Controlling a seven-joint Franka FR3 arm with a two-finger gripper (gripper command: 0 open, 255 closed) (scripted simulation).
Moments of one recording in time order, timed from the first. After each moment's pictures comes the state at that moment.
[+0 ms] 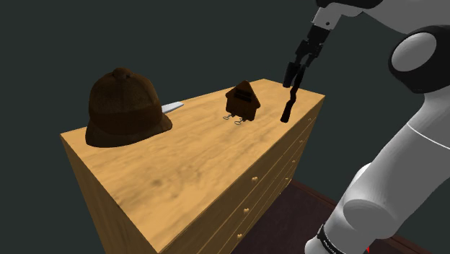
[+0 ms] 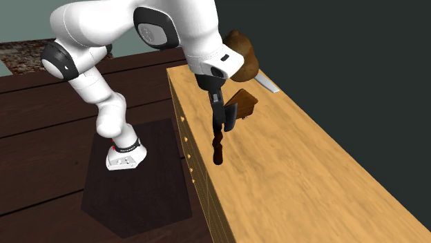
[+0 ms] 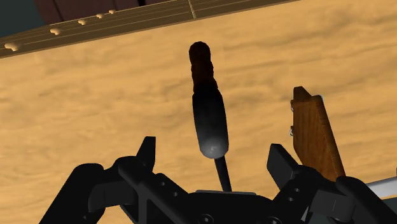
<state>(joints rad) -0.06 -0.13 -0.65 -1.51 0.06 1.56 -0.52</state>
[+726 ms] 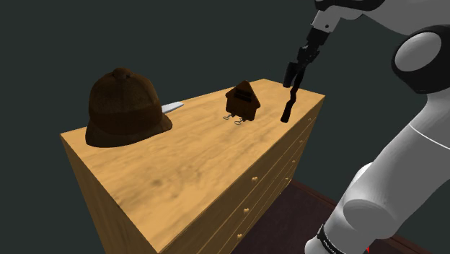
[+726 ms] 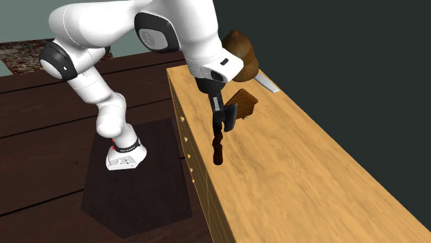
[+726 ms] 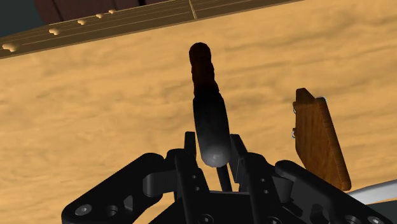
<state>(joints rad) -0.06 -0.15 -0.64 -1.54 0.05 1.59 -0.52</state>
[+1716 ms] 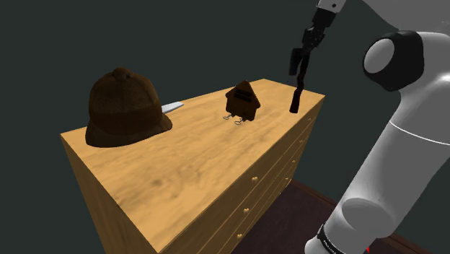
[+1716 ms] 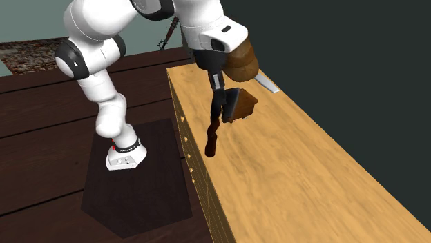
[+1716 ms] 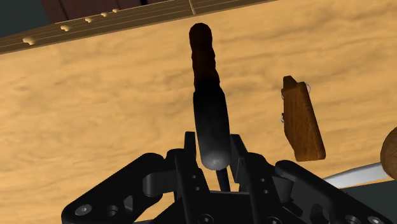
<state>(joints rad) -0.09 0.01 -0.70 -1.21 0.16 1.36 -0.57</state>
